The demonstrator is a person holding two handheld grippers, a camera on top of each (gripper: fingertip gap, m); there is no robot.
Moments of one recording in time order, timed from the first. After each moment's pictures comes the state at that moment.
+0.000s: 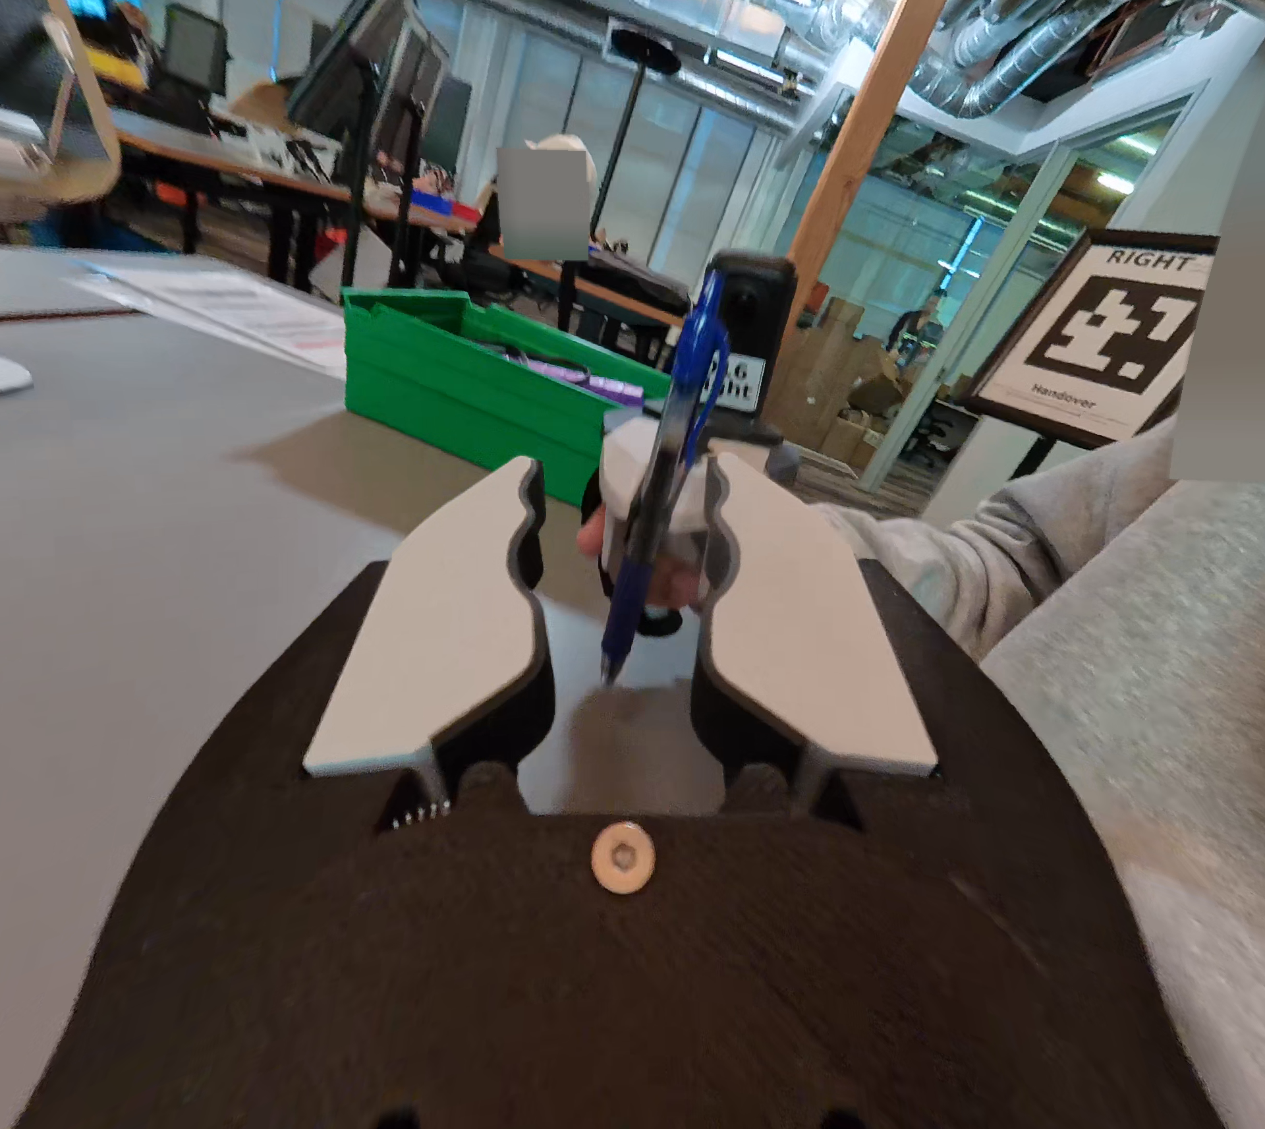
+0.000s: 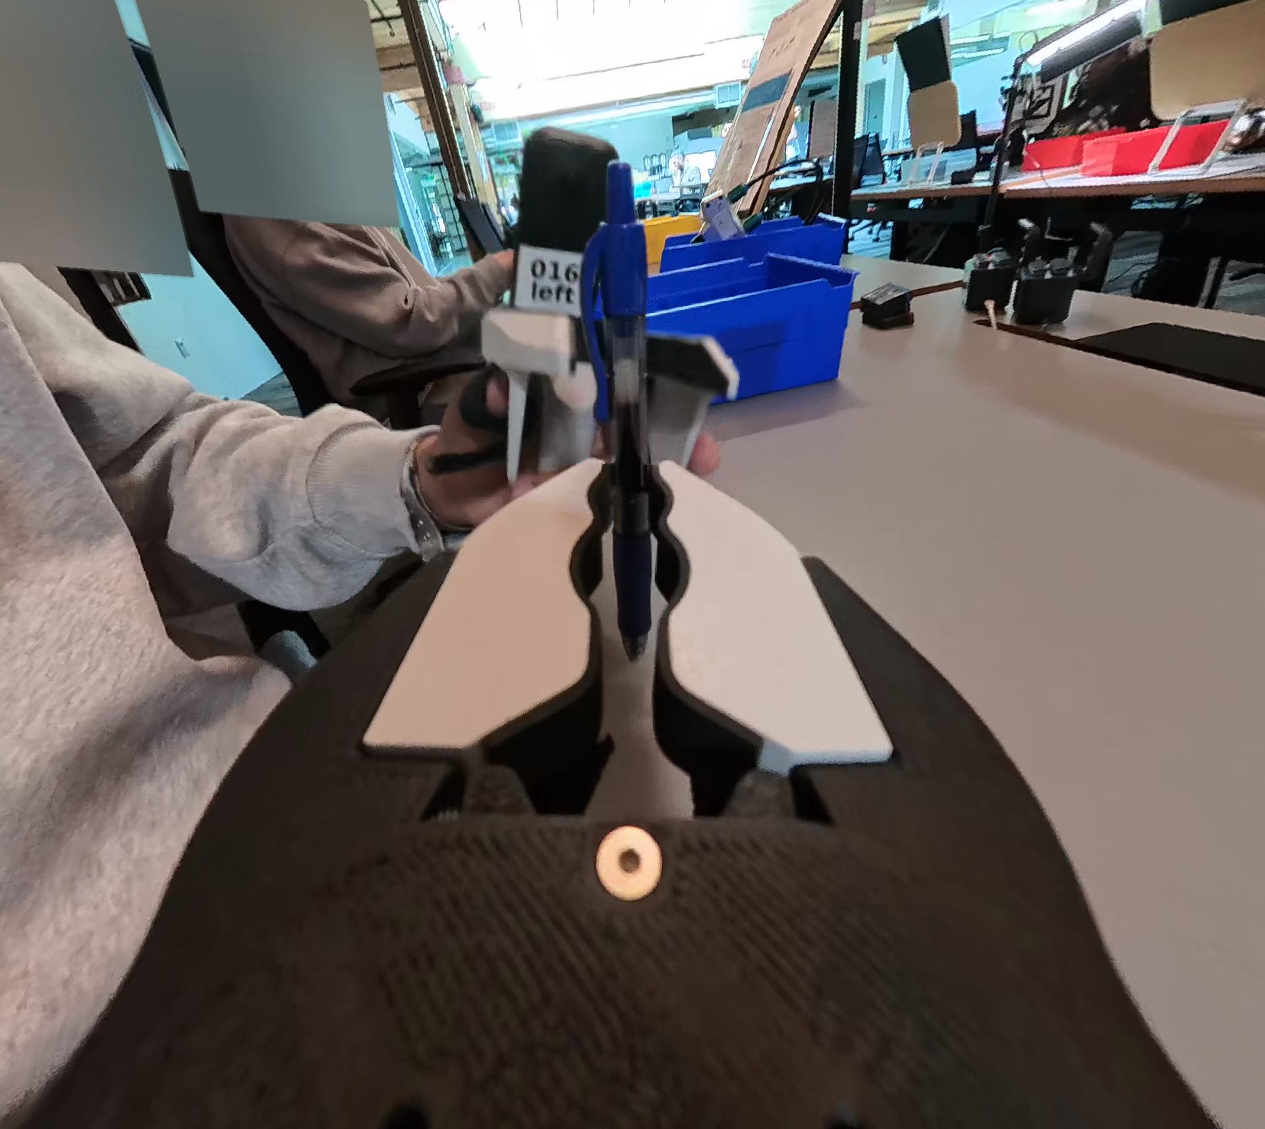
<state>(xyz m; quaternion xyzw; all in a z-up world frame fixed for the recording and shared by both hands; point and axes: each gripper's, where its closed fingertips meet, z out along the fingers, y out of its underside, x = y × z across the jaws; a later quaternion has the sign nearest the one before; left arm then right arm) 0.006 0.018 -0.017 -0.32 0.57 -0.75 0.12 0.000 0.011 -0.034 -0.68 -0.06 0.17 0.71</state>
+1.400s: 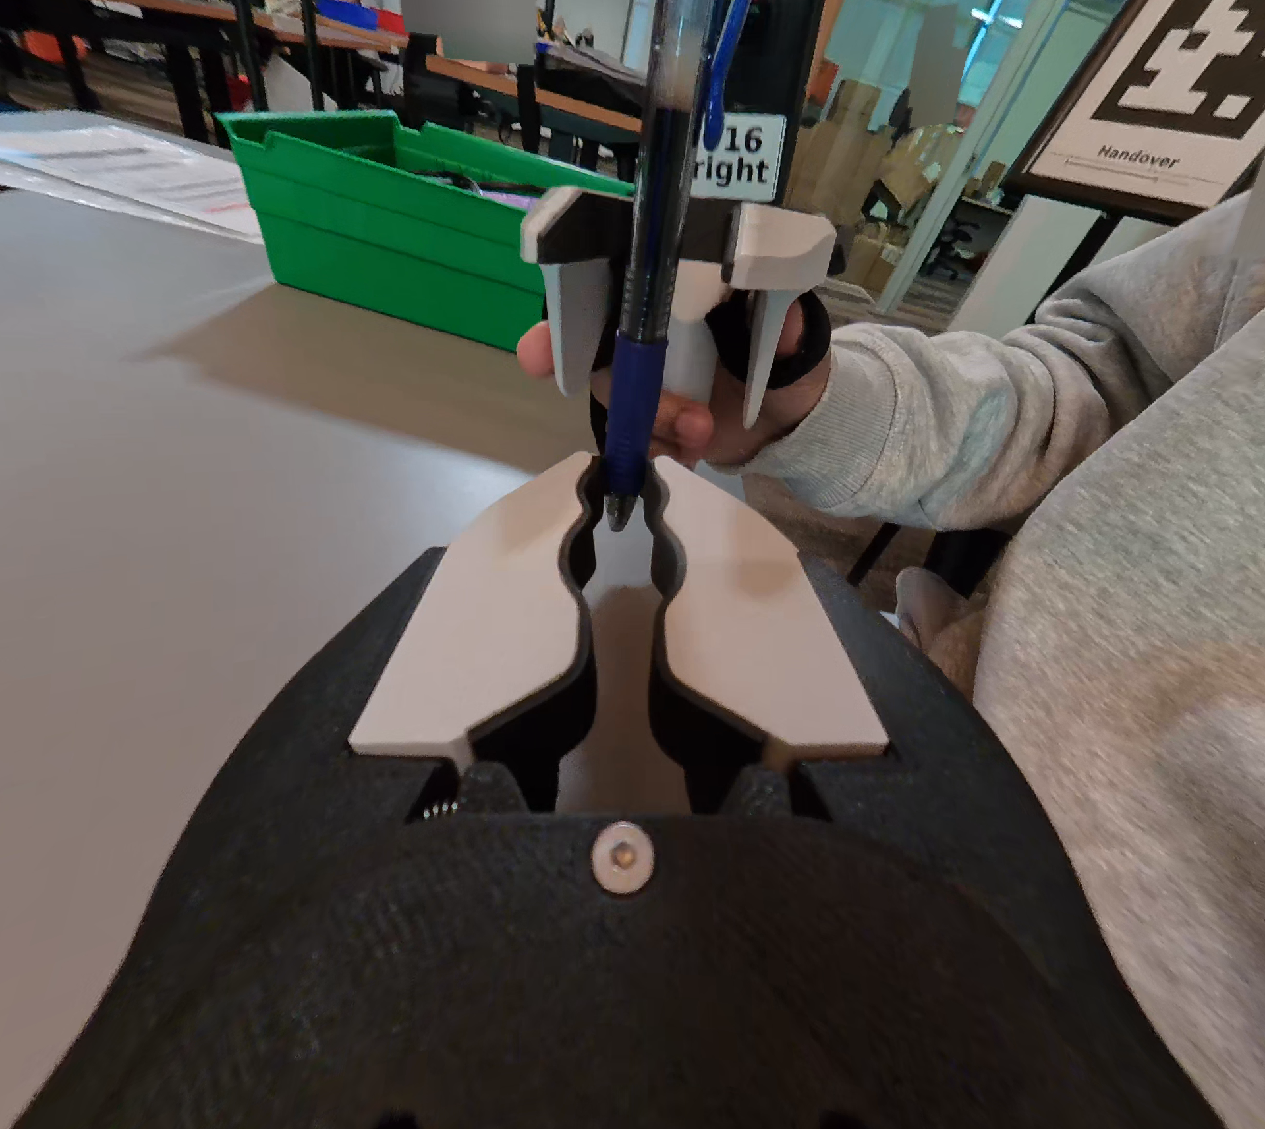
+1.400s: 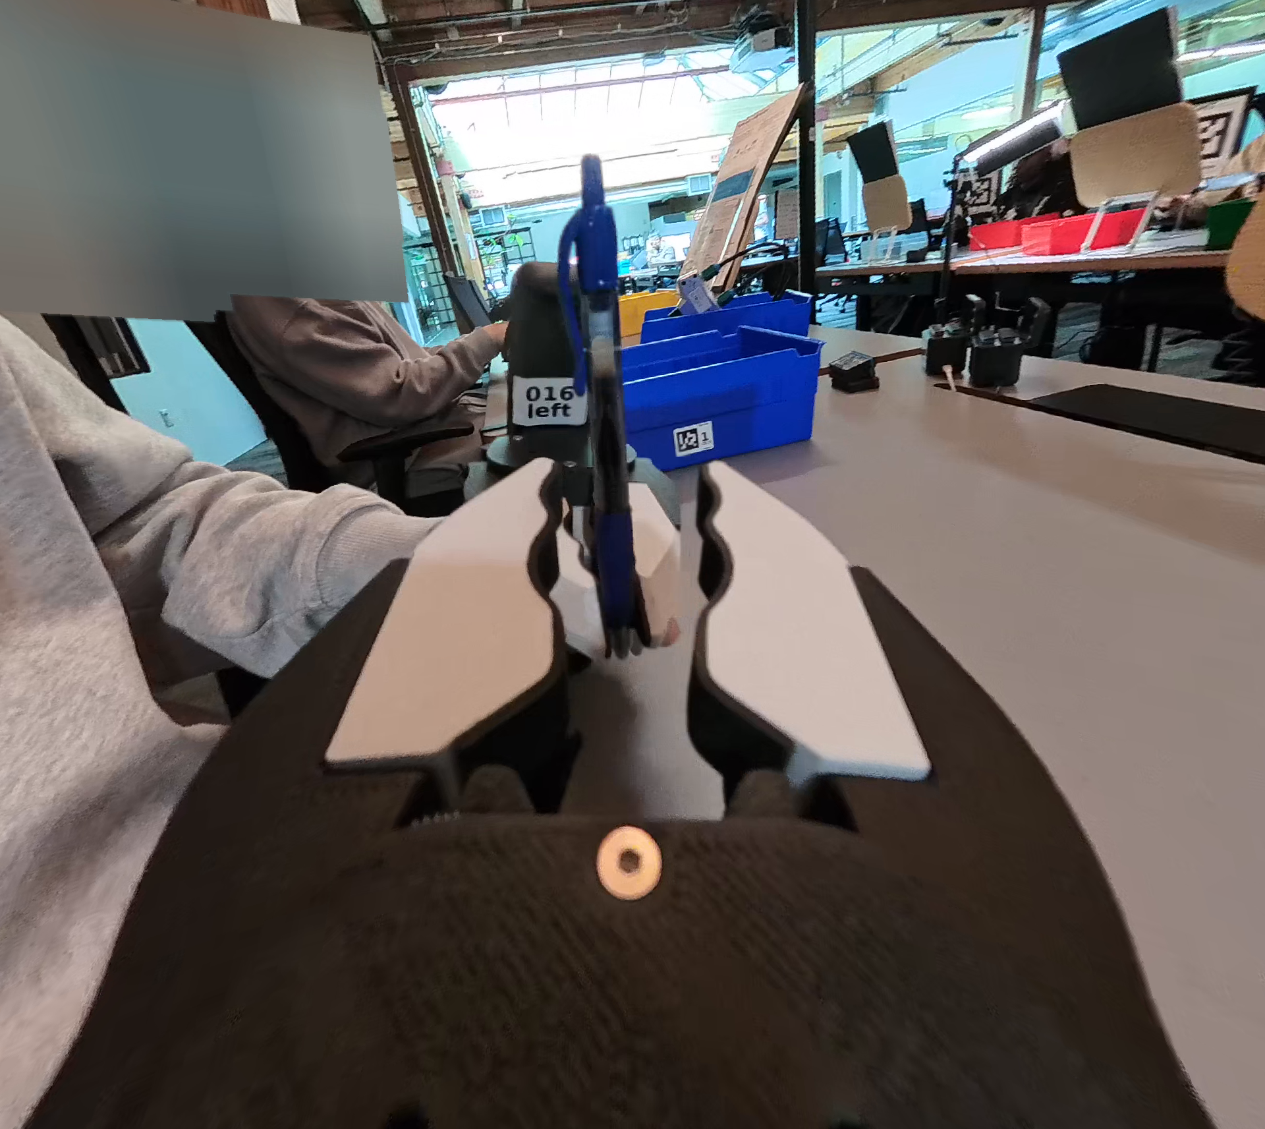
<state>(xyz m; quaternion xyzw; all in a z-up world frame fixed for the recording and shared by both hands) 0.002 -0.015 -0.071 -0.29 0.68 -0.67 0.11 0.009 0.007 -0.016 -0.64 -0.03 0.16 0.75</state>
